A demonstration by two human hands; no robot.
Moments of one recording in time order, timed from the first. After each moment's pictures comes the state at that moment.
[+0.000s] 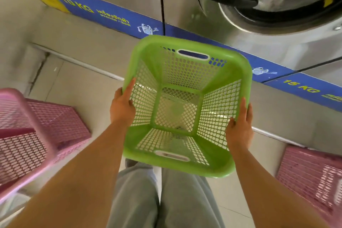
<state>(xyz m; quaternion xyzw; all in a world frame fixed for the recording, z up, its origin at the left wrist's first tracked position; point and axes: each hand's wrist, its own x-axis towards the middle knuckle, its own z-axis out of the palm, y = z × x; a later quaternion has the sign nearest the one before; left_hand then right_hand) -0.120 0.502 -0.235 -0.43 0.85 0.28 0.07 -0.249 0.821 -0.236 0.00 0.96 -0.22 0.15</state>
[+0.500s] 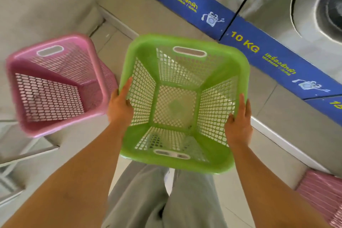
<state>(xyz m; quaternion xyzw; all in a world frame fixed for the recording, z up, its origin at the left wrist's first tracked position) 0.141 0.444 -0.216 -0.55 0.78 0.28 -0.03 -0.078 0.705 -0.239 -0.16 0.95 -0.21 0.15</state>
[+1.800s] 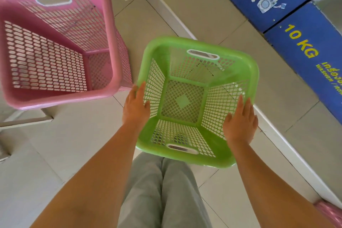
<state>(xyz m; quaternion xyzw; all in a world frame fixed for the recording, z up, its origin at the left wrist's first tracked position) 0.184 0.435 -0.353 -0.60 0.72 0.34 0.07 -0.051 0.618 -0.356 -0.28 0.94 0.01 0.19</state>
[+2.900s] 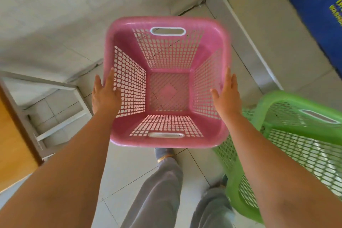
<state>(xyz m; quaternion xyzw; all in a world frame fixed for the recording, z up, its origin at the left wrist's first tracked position) 0.501 0.111 -0.382 -0.75 0.62 0.23 0.06 0.181 0.219 -0.393 -0.40 0.86 -0.10 0.28</state>
